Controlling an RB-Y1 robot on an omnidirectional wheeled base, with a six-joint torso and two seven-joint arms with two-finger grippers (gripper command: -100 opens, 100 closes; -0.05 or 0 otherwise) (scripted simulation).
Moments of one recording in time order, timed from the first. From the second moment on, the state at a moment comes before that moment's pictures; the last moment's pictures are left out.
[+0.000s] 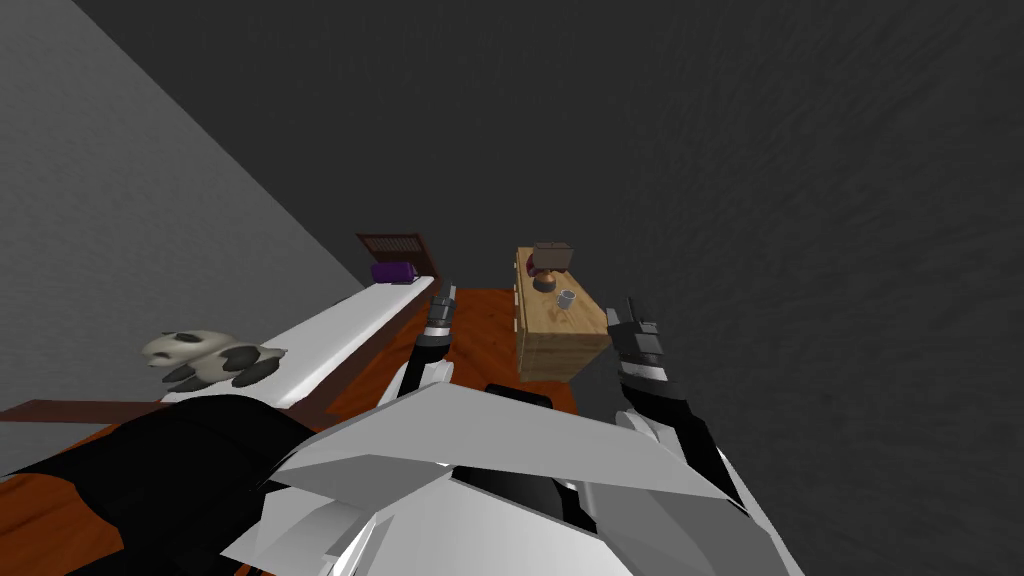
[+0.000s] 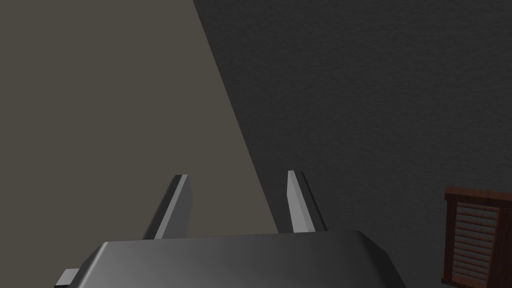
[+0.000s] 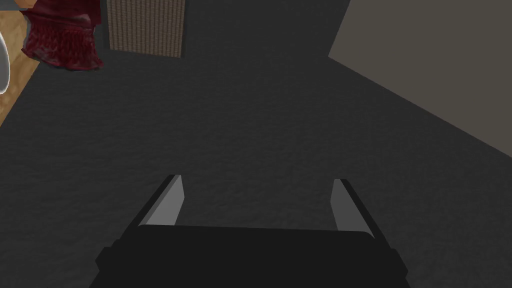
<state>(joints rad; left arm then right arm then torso) 0.53 0.03 0.01 -2.26 -0.08 -0.45 -0.15 0.58 -0.24 0.05 -2.33 -0.15 -0.32 0.11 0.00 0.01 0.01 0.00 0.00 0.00</state>
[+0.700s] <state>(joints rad) 0.53 0.03 0.01 -2.26 -0.08 -0.45 -0.15 0.65 -0.44 0.07 -2.26 -0.22 -0.24 0.05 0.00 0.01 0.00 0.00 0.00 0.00</state>
